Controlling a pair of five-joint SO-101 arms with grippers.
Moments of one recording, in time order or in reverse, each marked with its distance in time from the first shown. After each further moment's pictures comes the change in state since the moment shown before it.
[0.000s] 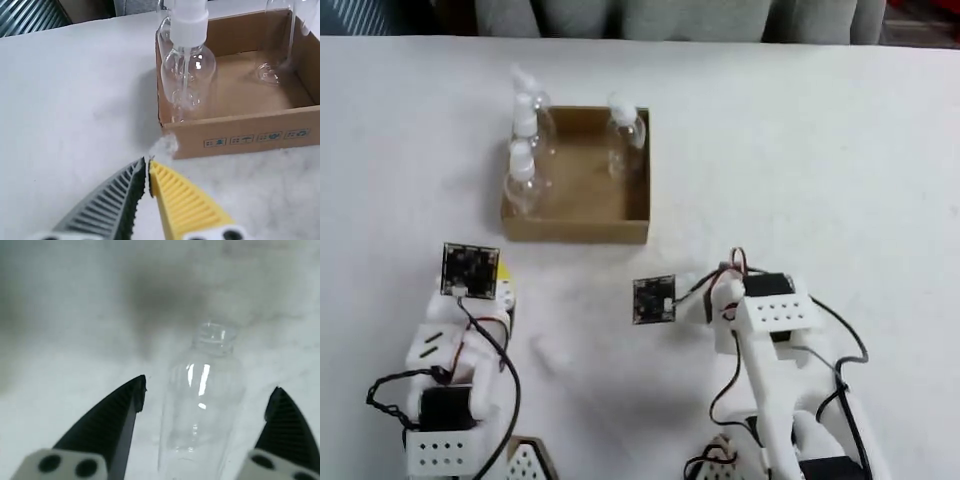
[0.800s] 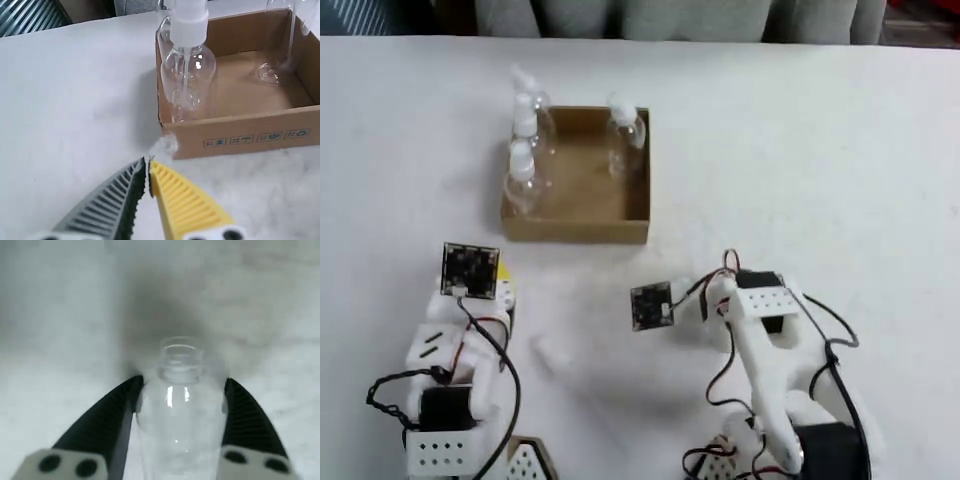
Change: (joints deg) left arm 0.0 0.0 0.0 0.0 0.0; right arm -0.1 11.4 -0.6 -7.8 3.4
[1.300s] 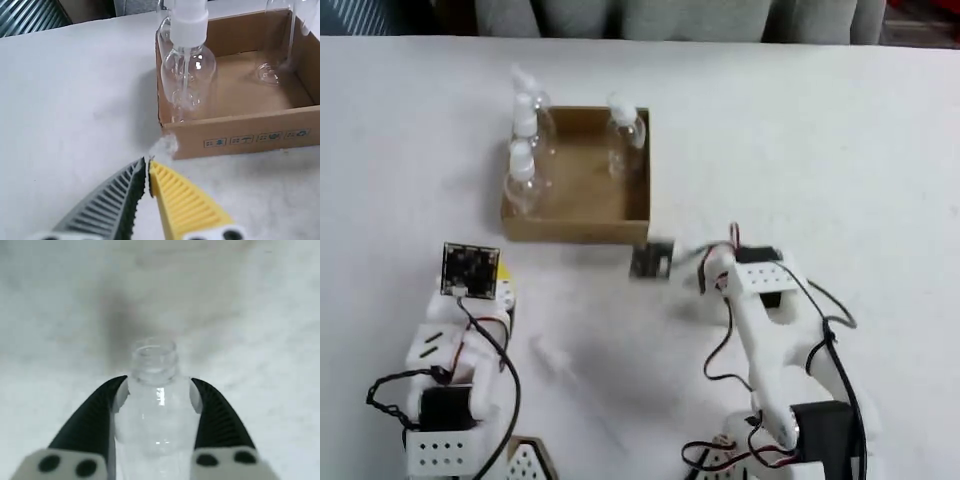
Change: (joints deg) left arm 0.0 0.0 0.0 0.0 0.0; right arm 0.5 4.3 -11.2 0.3 -18.1
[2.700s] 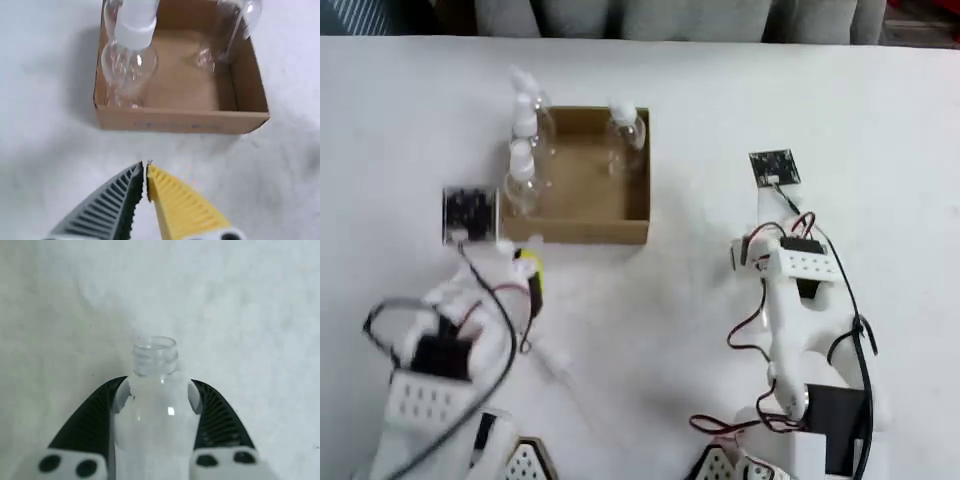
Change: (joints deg) left arm 13.0 37.5 -31.1 11.2 21.9; right arm 12.9 5.1 -1.7 -13.9 -55.9
